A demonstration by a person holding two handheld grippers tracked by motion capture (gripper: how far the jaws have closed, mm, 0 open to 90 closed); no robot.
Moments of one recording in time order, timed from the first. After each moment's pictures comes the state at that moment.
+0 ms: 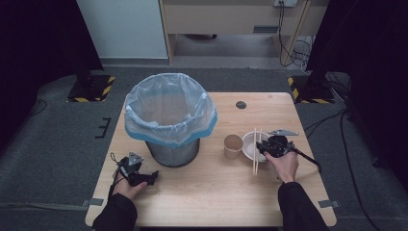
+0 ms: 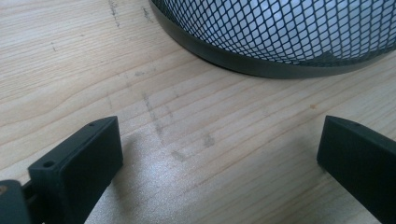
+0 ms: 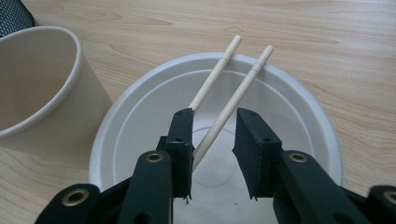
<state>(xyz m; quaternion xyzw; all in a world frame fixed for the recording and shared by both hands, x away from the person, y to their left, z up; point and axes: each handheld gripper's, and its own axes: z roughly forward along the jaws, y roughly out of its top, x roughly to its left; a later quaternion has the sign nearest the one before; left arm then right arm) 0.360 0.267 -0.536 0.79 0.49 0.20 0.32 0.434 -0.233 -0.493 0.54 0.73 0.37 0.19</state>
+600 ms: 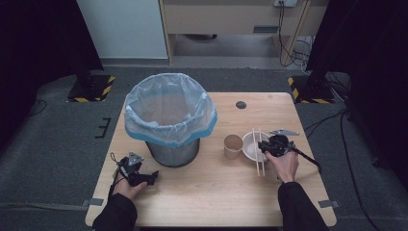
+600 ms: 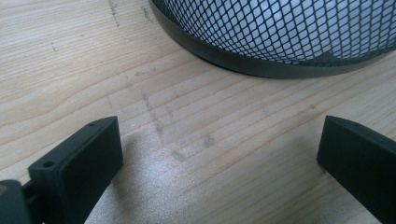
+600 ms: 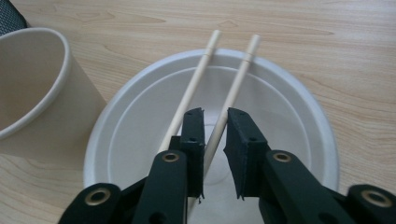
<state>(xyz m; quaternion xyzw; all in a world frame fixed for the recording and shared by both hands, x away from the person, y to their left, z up) 0.360 0.267 -0.536 0.79 0.49 0.20 0.32 0.435 -0.236 -0.493 0.55 0.73 0.36 0.19</state>
